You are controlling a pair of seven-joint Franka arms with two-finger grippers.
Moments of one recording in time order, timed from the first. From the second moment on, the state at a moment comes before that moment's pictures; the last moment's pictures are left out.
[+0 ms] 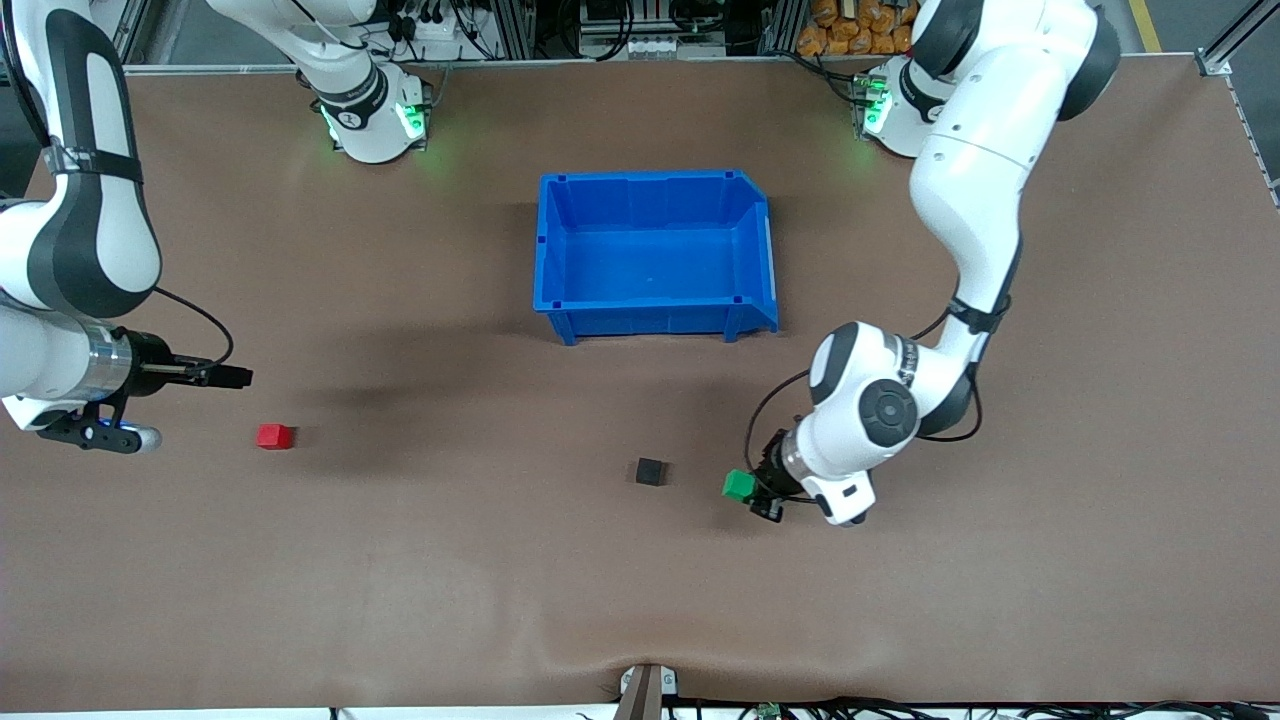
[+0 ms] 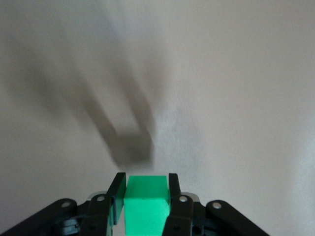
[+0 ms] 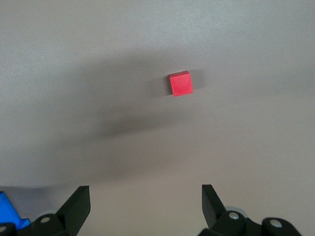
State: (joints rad) left arm -0.36 0.92 -0.13 -1.27 -0.12 2.36 -1.63; right arm -0.08 0.34 -0.01 -1.62 0.05 1.71 0.09
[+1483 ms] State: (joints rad) left arm -0.56 1.01 0.00 -1.17 -0.12 2.39 -1.91; right arm -0.10 0.46 -0.01 -1.62 0.05 1.83 0.11
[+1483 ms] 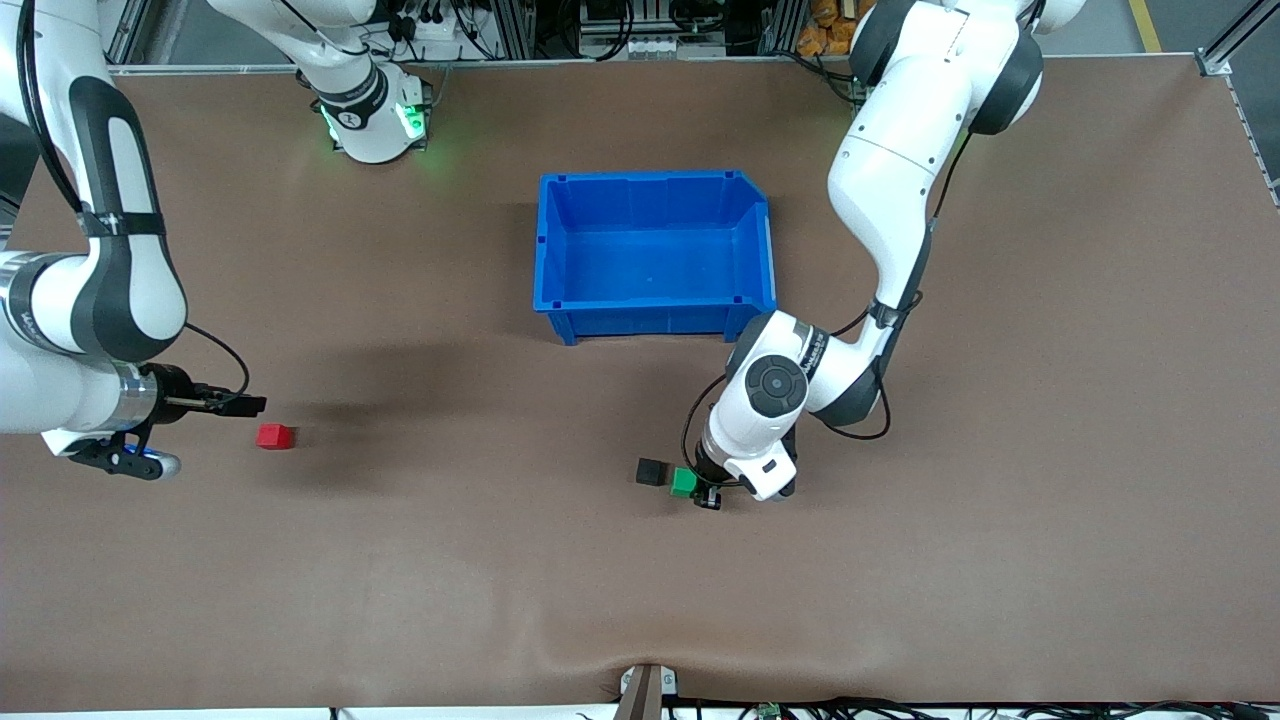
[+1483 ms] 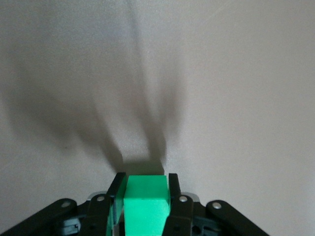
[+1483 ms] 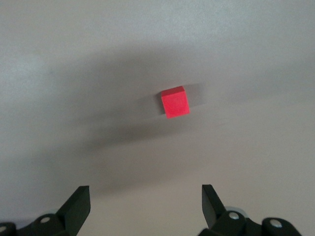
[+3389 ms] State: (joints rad) left arm -0.63 1.00 0.02 -1.14 -0.12 2.20 -2.17; right arm -0.12 0.61 -0.01 -1.62 0.05 2.02 0.05
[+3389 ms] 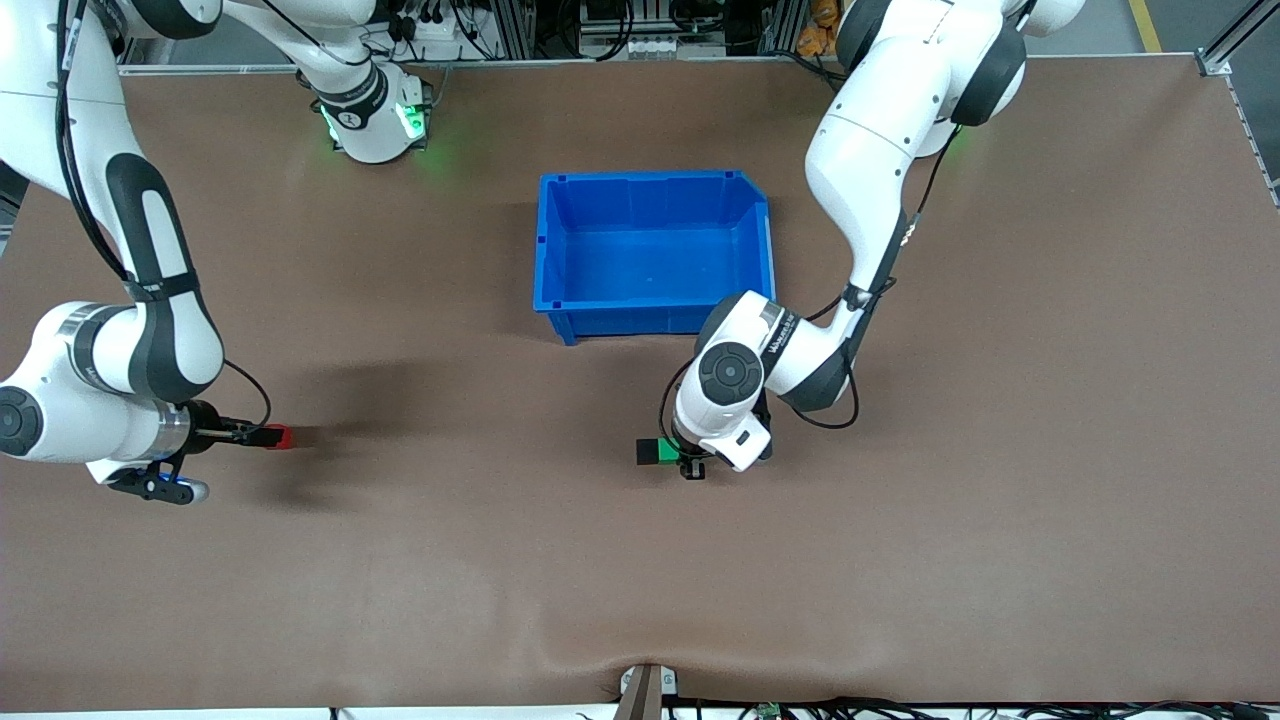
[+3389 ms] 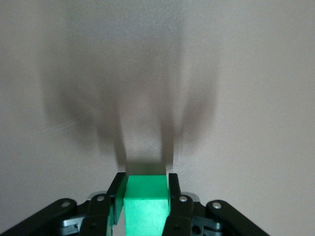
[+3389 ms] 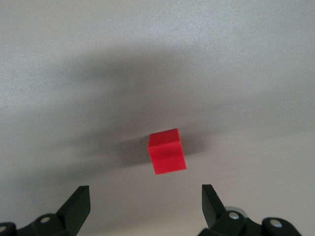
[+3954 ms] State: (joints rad) left arm -0.65 0.94 0.03 -1.13 -0.05 2.14 -2.12; right arm -0.12 0.64 -0.01 -1.62 0.05 2.07 0.03
